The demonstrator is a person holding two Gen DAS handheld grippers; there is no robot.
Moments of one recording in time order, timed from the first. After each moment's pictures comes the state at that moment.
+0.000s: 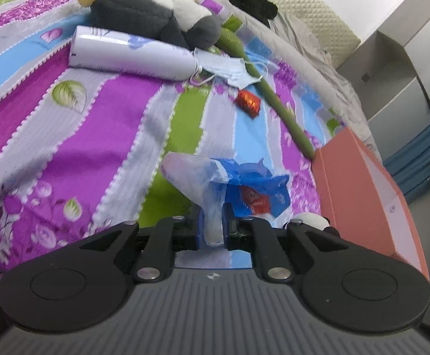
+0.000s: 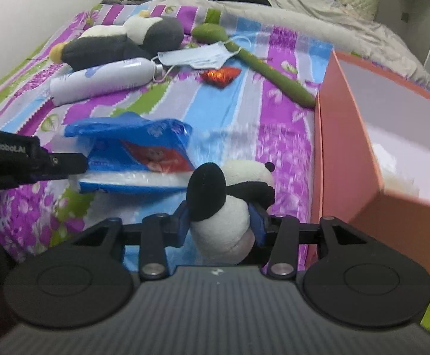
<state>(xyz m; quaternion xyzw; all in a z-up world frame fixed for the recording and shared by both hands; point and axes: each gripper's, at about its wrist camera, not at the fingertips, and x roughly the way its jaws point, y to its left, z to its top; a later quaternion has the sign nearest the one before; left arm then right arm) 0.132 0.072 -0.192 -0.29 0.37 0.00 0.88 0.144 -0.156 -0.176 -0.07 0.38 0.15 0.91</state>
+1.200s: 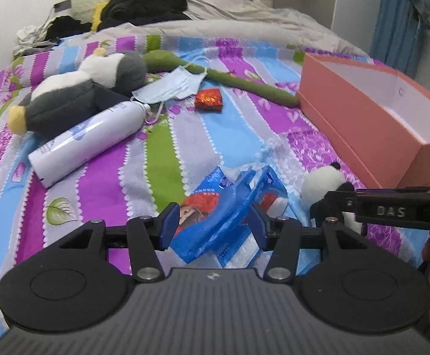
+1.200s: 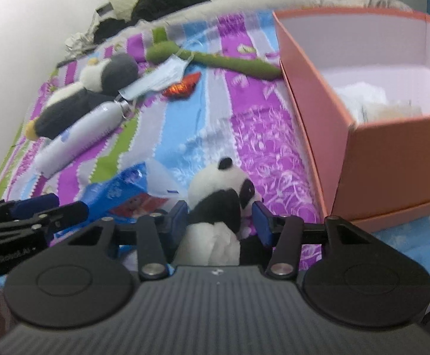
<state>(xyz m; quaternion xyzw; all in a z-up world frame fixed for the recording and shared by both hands) 0.151 0.024 -0.161 0.03 0.37 -0.07 0.92 0.159 -0.186 -0.192 0.12 0.39 0.09 0.91</state>
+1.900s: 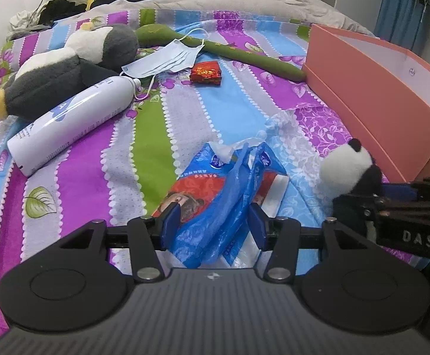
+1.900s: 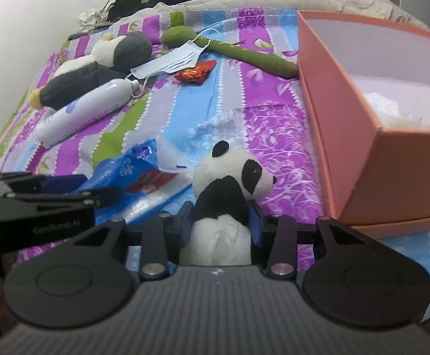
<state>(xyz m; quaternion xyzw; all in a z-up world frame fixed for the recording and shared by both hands) 0.183 0.016 -0.194 0.03 0.42 -0.07 0.91 0.153 -0.174 -0.190 0.05 0.39 0.11 0.91</state>
